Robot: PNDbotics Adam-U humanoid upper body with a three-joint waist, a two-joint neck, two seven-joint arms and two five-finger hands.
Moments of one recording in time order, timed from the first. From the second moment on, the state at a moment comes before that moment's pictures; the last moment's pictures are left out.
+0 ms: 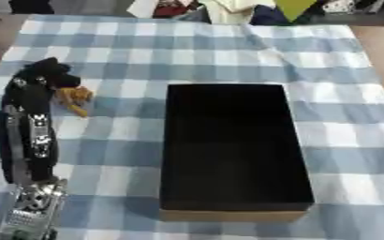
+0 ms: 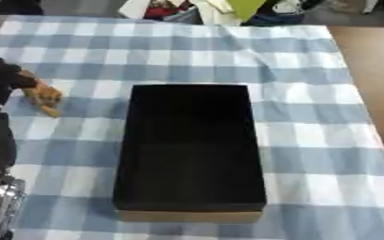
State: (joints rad) left arm -0.17 0.18 0.01 -1.98 -0.23 -0.43 0.33; right arm -1.29 -0.55 0.29 -1.38 0.47 -0.48 0.68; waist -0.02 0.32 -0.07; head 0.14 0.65
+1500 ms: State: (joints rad) left arm -0.17 0.18 0.01 -1.98 -0.21 -0.43 0.33; right arm -1.12 -0.46 0.43 -1.63 0.58 -0.44 0.72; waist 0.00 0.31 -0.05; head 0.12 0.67
